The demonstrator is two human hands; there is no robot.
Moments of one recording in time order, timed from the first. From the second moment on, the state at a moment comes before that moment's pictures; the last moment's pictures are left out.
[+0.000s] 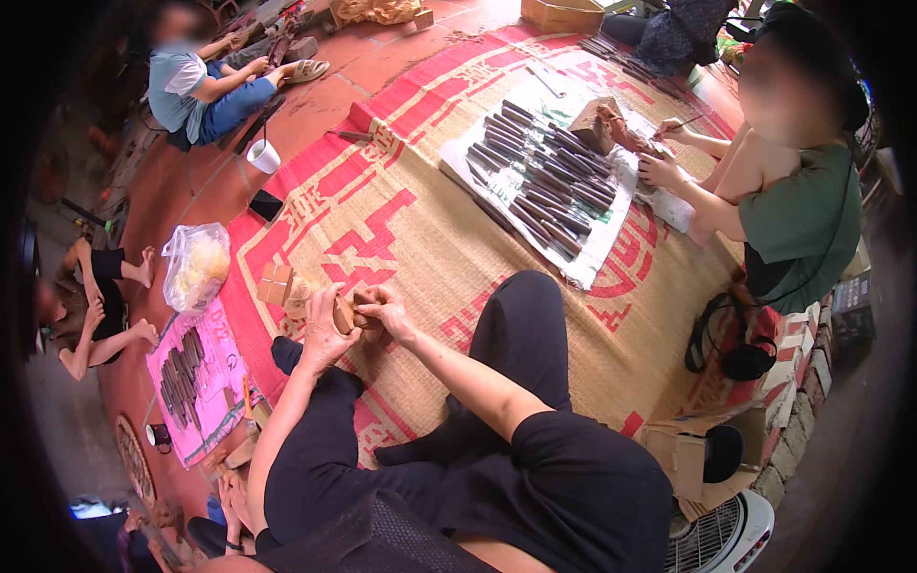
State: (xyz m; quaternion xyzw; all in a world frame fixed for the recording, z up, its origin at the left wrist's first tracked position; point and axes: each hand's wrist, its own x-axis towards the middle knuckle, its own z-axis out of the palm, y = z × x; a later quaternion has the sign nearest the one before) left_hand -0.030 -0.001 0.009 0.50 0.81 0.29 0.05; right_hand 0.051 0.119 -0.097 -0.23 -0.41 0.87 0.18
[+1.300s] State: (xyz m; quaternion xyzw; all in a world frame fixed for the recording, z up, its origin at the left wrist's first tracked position) left_hand -0.031 0.000 0.010 0.51 0.82 0.27 0.06; right_hand 0.033 0.138 -0.104 -0.32 -0.53 0.76 0.19
